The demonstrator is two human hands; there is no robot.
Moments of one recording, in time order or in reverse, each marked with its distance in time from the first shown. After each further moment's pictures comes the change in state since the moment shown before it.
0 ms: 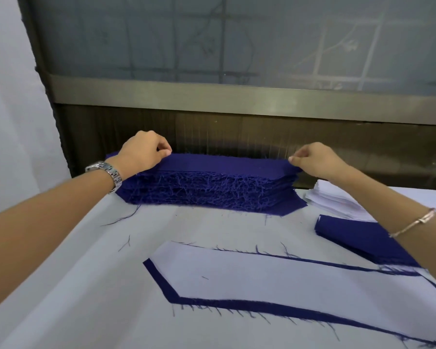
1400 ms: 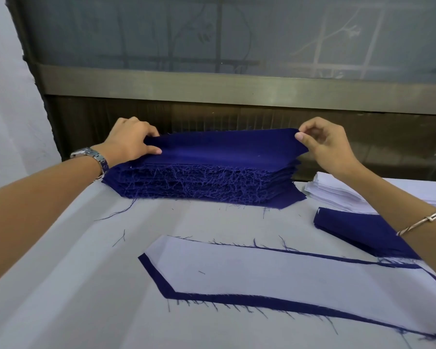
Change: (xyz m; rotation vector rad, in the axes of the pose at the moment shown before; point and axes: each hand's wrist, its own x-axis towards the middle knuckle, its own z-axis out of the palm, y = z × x) left_hand 0.023 -0.033 0.005 0.244 0.055 0.140; right_hand -0.010 0.016 -0.003 0.384 0.251 -0.459
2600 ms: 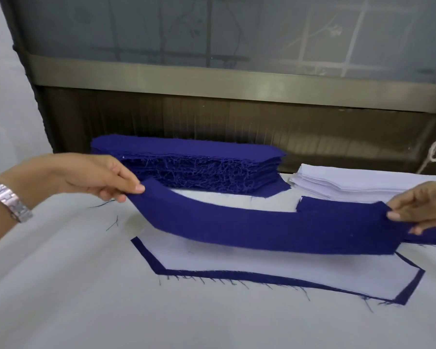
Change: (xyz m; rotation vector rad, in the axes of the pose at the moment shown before) left_hand -0.106 0.024 -0.045 -0.862 -0.852 -0.310; right_hand -0.126 0.075 -0.196 0.009 -0.541 0.936
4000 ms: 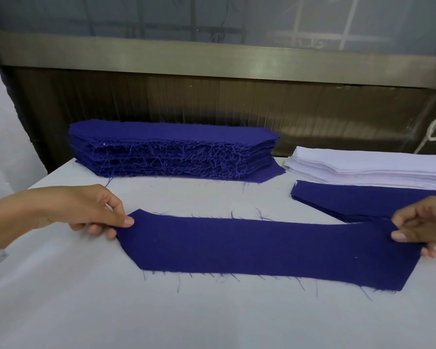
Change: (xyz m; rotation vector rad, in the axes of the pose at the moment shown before) left_hand 0.018 -0.045 0.038 0.174 -0.105 -0.165; right_hand 0.020 0.072 0.013 -0.068 -0.140 0.026
